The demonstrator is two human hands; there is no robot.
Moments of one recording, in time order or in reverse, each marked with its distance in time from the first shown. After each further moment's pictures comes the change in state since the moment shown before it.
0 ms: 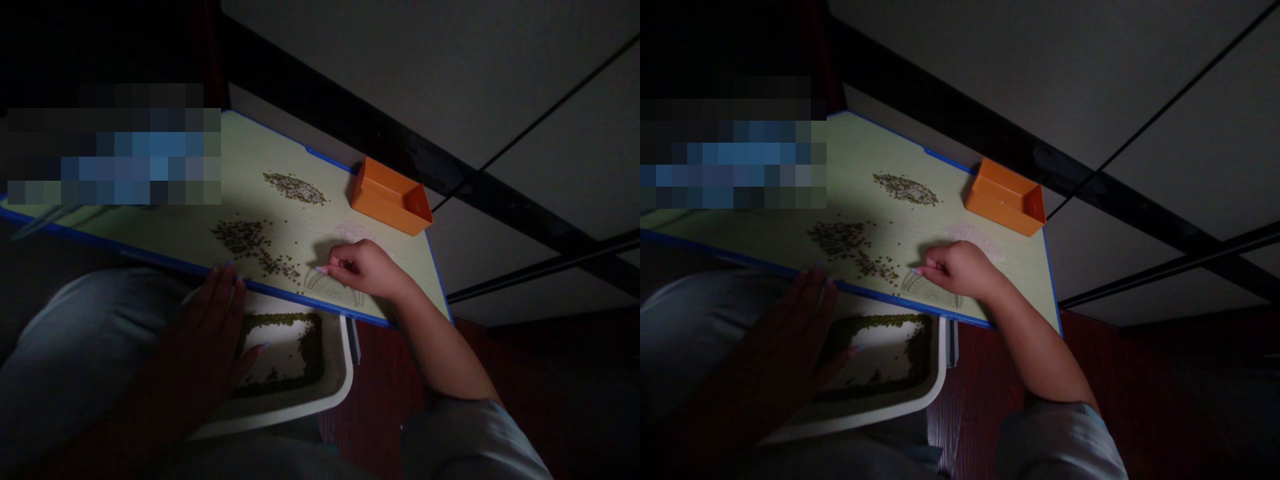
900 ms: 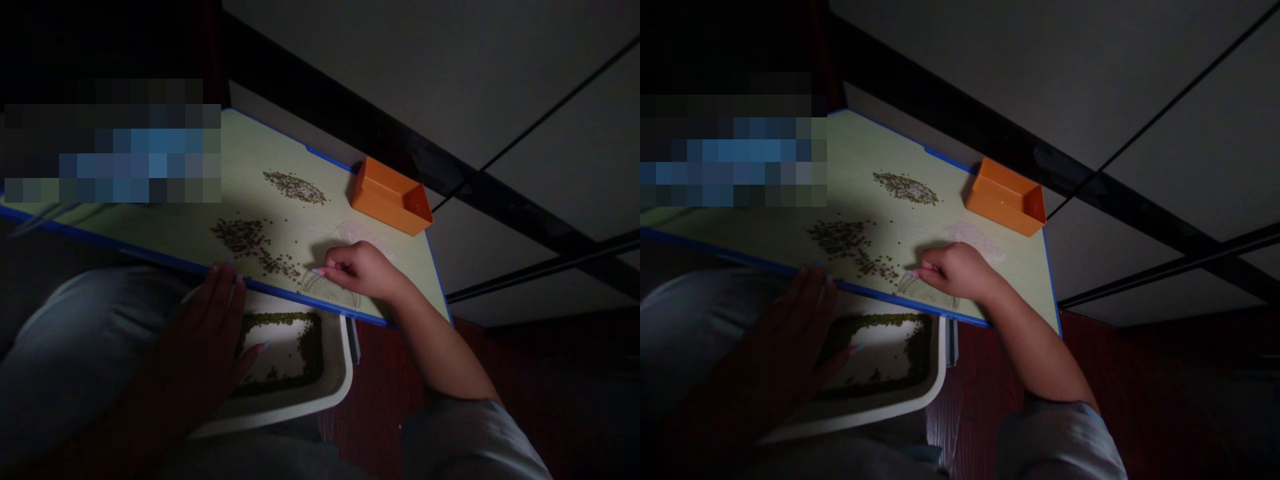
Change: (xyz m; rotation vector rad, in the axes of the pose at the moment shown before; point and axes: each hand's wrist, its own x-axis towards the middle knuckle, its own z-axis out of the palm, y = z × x) left_hand 0.000 -0.001 0.001 -0.011 0.021 0.029; right_hand 0.002 -0.001 0.004 0.005 -0.008 -0.054
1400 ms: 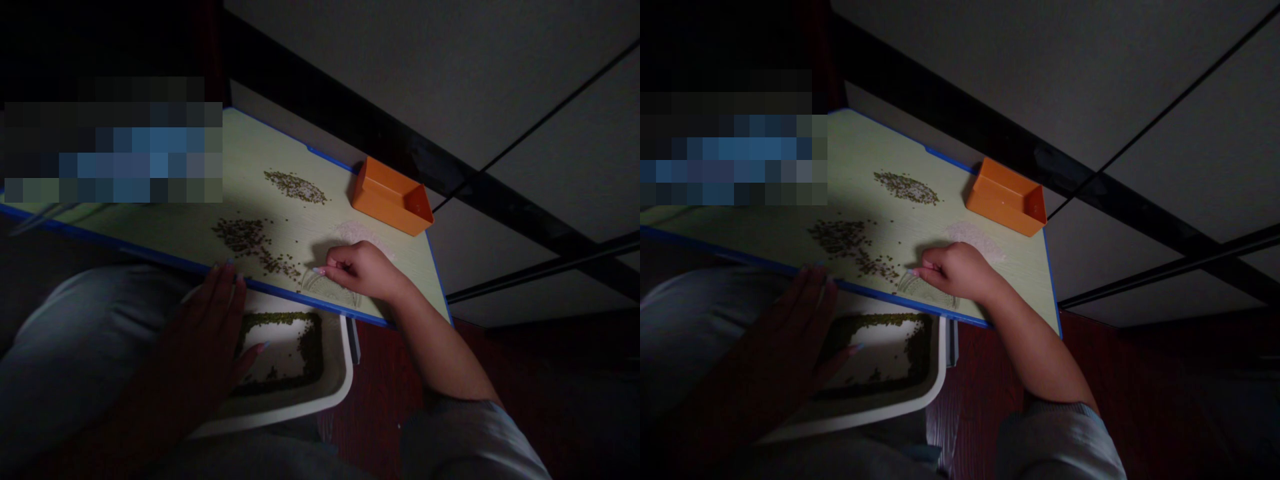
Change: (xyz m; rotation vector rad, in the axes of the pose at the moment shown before) left_hand 0.000 0.002 0.001 0.010 -0.005 -0.015; right_hand 0.000 0.000 0.001 -0.036 0.004 0.013
